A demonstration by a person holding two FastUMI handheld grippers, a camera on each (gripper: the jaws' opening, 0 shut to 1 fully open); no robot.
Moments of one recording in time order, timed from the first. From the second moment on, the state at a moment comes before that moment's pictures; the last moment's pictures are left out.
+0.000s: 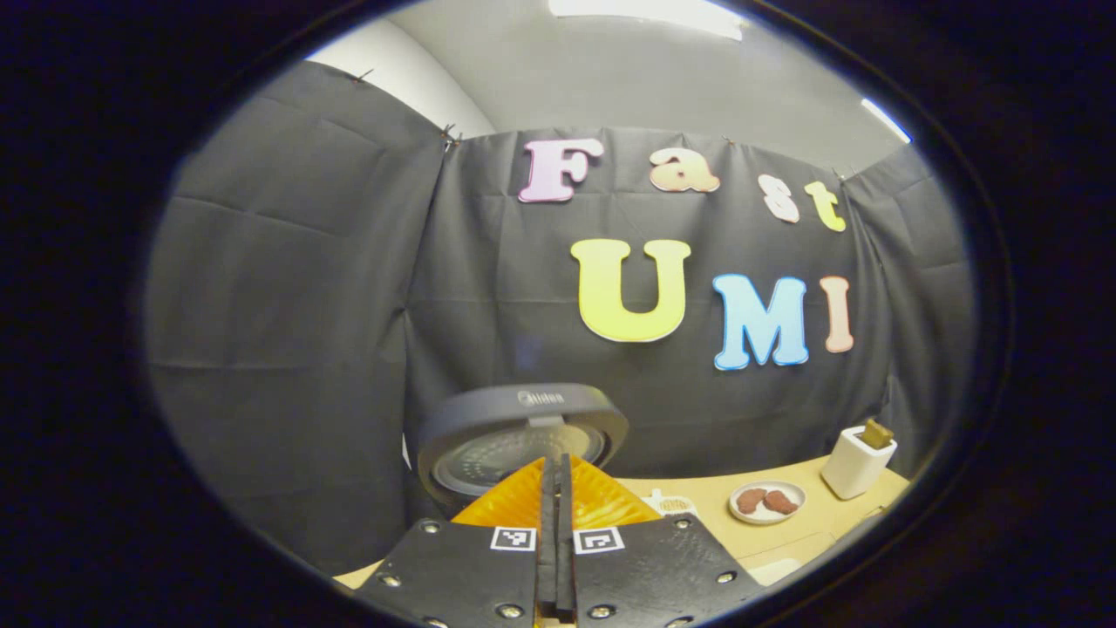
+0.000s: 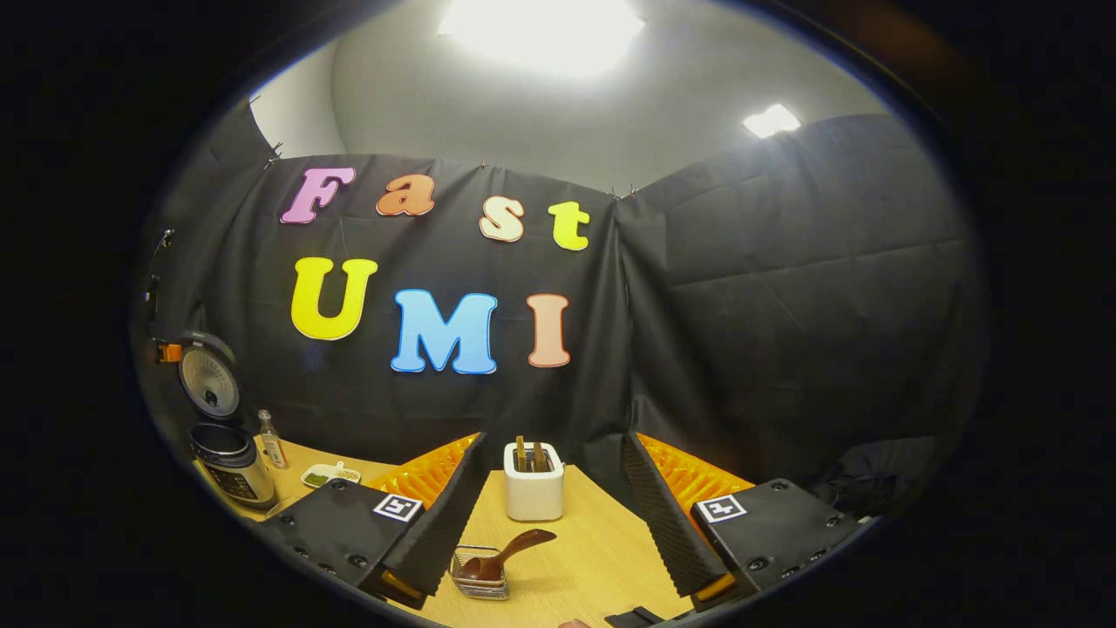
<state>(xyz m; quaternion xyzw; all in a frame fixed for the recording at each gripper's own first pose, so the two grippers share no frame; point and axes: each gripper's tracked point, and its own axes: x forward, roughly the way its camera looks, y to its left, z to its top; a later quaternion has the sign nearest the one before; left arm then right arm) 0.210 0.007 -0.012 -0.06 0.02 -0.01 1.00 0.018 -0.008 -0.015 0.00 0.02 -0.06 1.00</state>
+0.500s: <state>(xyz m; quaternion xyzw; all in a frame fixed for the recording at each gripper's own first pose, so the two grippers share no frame) 0.140 0.006 0.041 -0.03 -0.04 0.01 1.00 0.056 -0.006 -0.052 0.04 0.06 -0.03 1.00</state>
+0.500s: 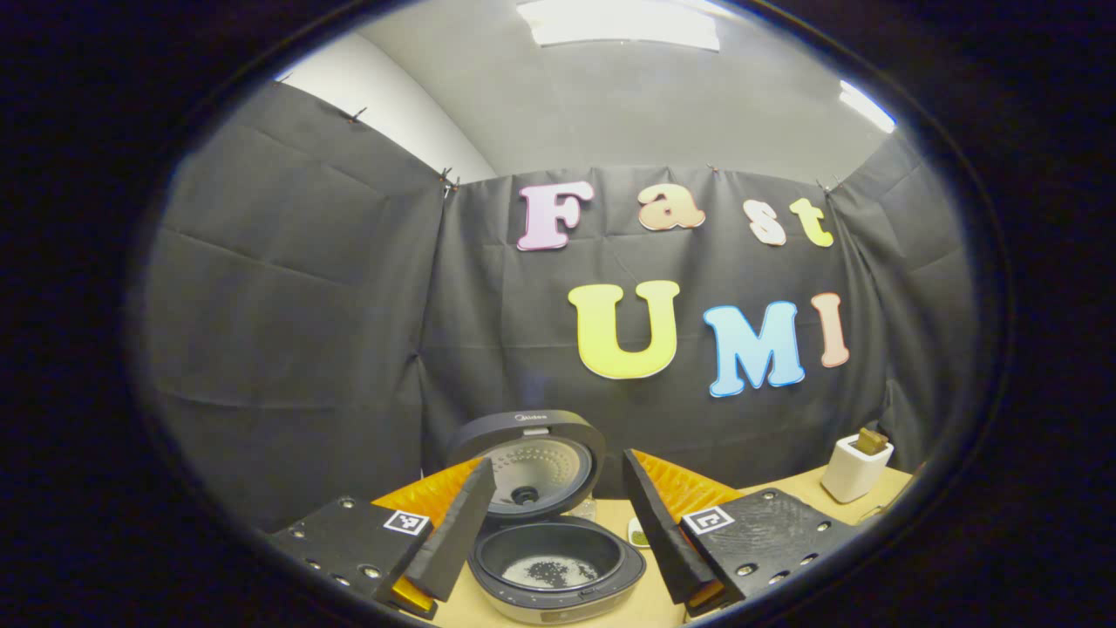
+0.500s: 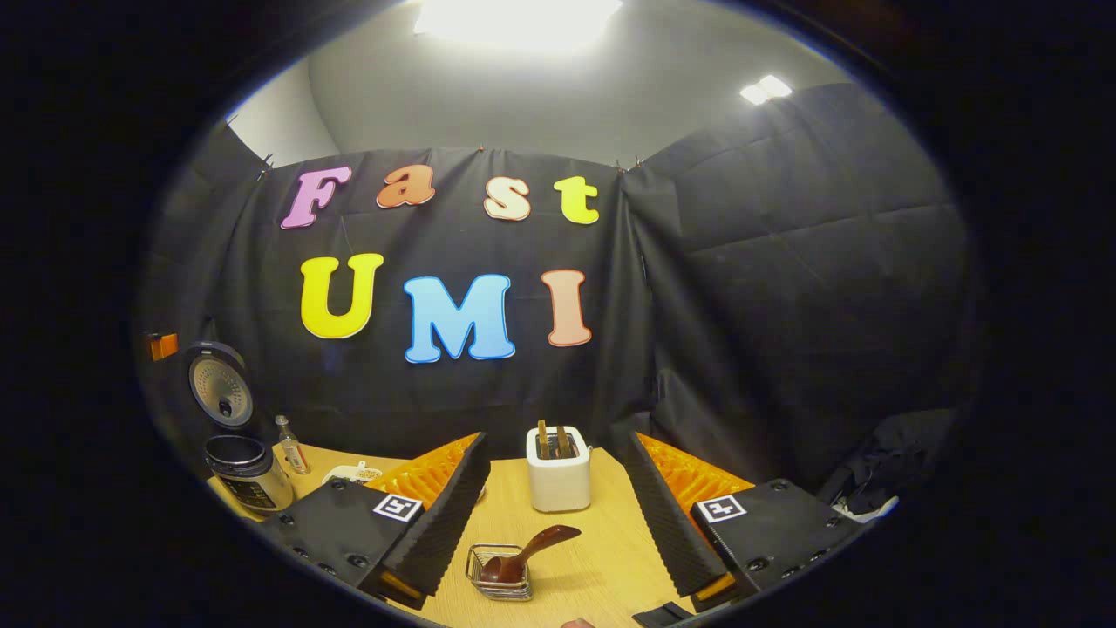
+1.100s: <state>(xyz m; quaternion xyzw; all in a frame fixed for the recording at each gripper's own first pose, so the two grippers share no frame) 0.069 0.044 0.039 -0.02 -0.02 0.06 1.00 0.115 0.000 -0.136 0.17 0.16 0.01 0.97</state>
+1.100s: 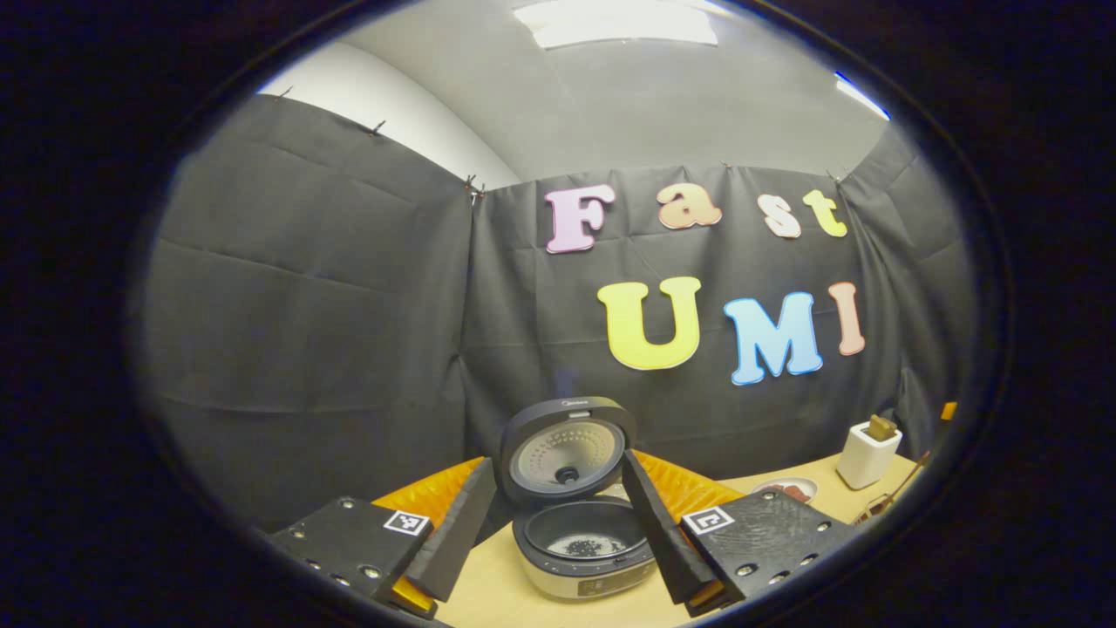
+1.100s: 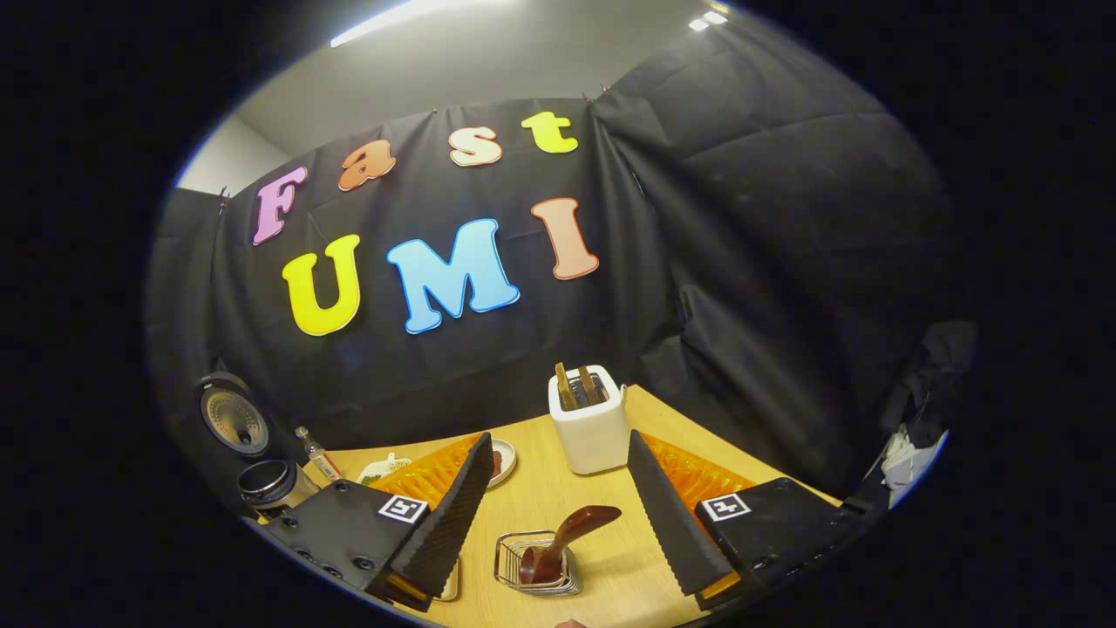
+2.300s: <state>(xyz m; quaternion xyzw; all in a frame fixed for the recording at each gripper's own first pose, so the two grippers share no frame) 0.014 0.100 0.028 0.00 0.00 0.13 0.99 0.111 0.046 -0.276 0.28 0.33 0.01 0.90</state>
